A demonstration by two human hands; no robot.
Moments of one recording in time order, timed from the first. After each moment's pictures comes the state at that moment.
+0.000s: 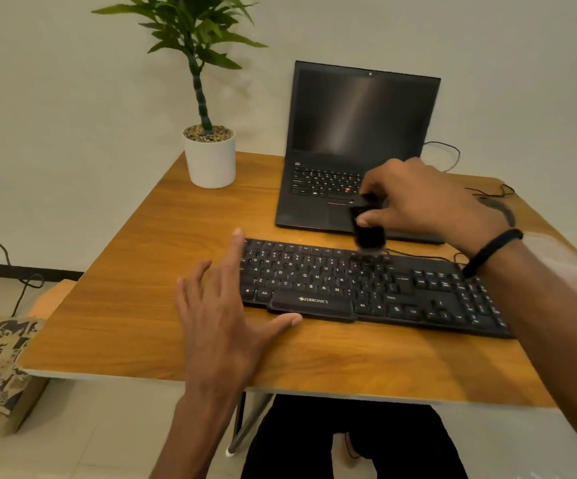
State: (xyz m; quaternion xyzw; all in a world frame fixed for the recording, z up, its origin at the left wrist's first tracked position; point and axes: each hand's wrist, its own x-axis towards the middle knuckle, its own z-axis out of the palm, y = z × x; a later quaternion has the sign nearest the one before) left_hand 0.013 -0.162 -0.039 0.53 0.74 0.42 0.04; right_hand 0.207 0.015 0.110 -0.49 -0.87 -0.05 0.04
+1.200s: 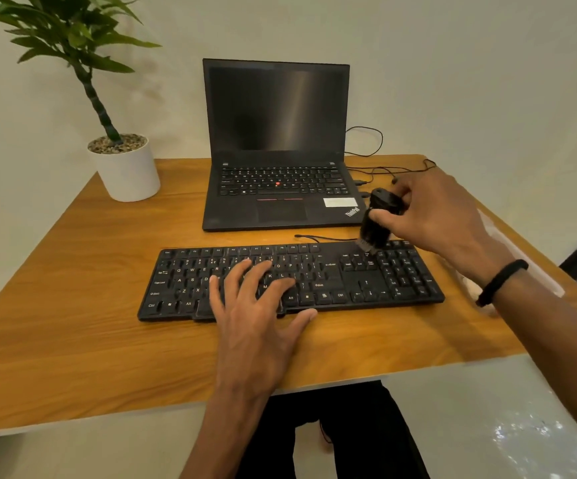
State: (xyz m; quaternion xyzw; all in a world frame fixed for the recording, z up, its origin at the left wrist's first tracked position) left_hand 0.115 -0.121 -0.054 0.66 0.66 0.35 0.02; right_hand 0.340 0.002 0.072 -0.64 -0.74 -0.06 0.21
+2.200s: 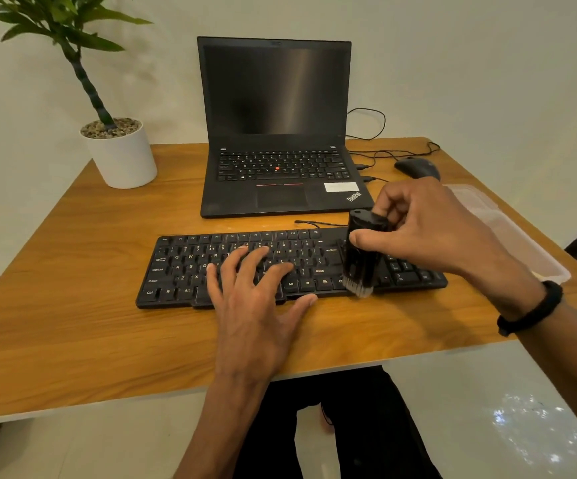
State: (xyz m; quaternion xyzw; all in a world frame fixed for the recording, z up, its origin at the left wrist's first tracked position) left_hand 0.115 -0.121 -0.055 0.65 0.67 0.36 0.02; right_hand 0.329 -0.049 0.076 -0.56 -0.78 0.15 0.23
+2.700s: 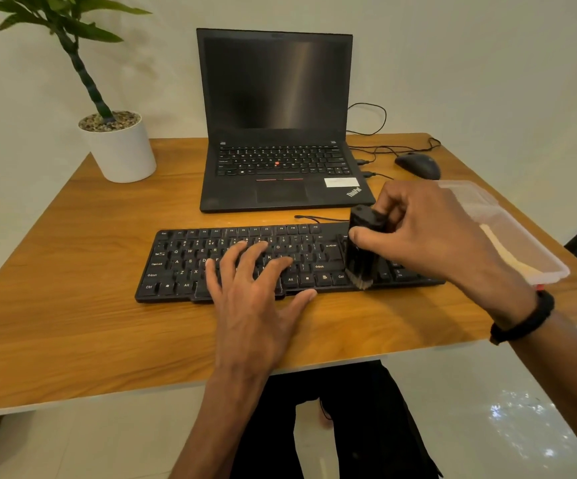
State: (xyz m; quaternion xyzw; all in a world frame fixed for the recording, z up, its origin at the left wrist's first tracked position) left_hand 0.116 -0.122 -0.054 0.65 0.67 0.35 0.02; right_hand 0.320 -0.063 0.074 -0.58 -0.77 0.11 0.23
